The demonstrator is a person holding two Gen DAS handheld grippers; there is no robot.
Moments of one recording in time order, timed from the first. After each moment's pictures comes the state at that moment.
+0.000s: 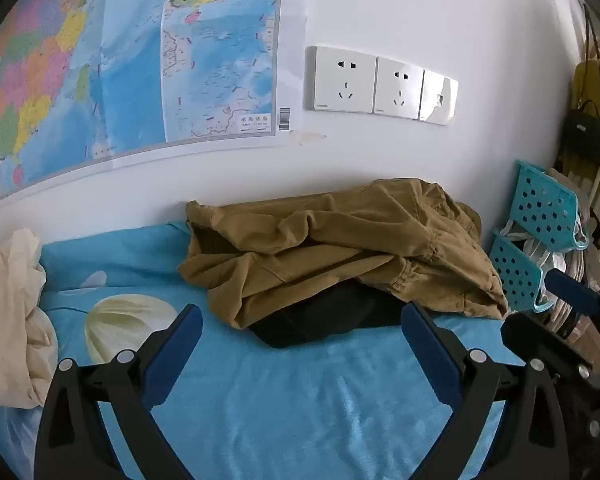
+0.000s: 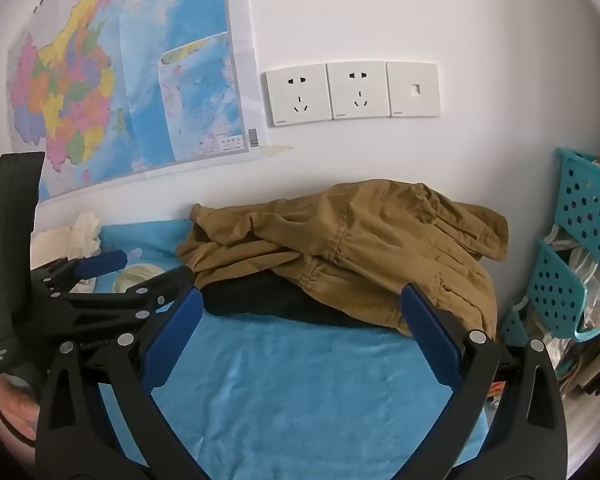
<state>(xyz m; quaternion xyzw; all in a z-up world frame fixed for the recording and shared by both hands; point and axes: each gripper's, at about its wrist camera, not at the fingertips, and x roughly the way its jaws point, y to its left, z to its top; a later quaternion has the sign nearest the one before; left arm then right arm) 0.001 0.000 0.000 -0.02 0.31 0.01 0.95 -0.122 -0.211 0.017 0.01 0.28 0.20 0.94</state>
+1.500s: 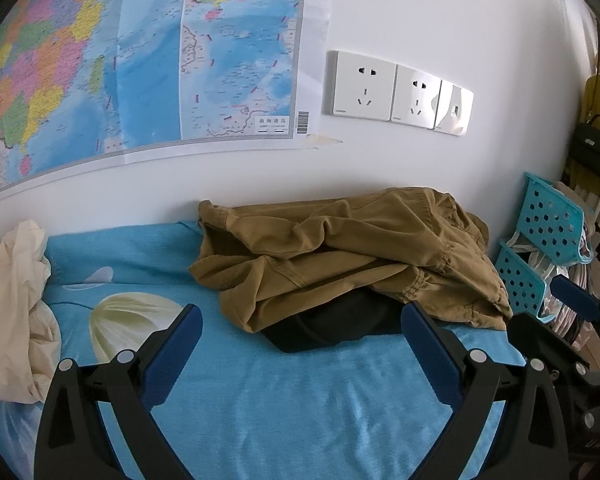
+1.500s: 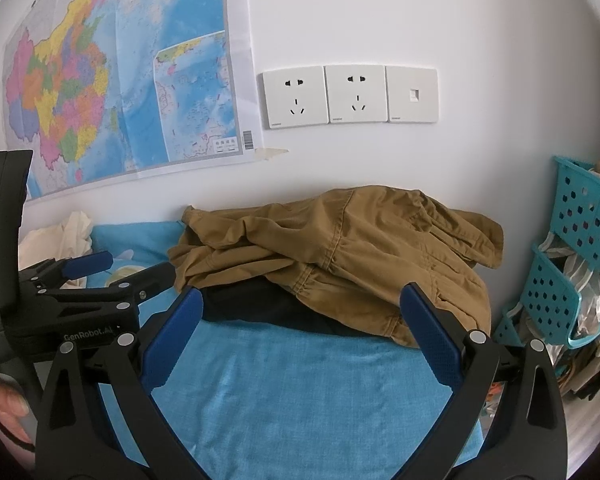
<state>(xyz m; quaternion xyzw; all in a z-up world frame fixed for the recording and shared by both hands) 0.004 0.013 0.004 -0.04 0.31 0.02 0.95 -0.116 -0.207 0.018 0.00 0.28 0.19 0.94</state>
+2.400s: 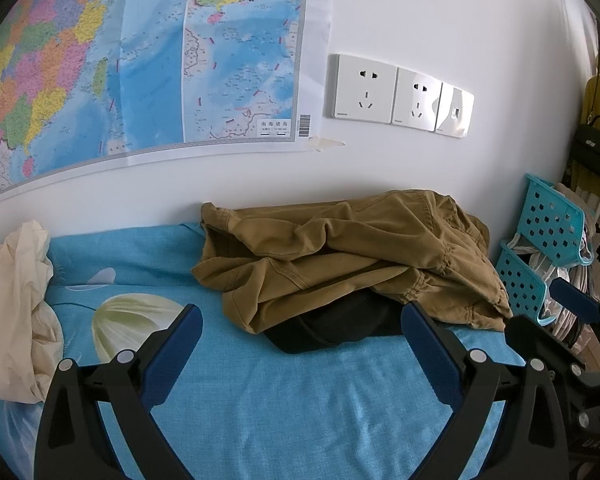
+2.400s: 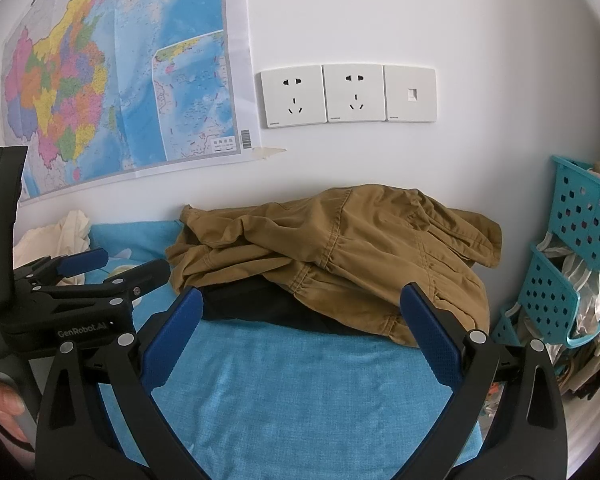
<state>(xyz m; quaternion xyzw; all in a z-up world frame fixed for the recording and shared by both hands) 0.001 0.013 0.003 -0.04 0.30 0.03 0.95 -0.114 -0.207 0.019 -0.01 0.28 0.19 0.94</state>
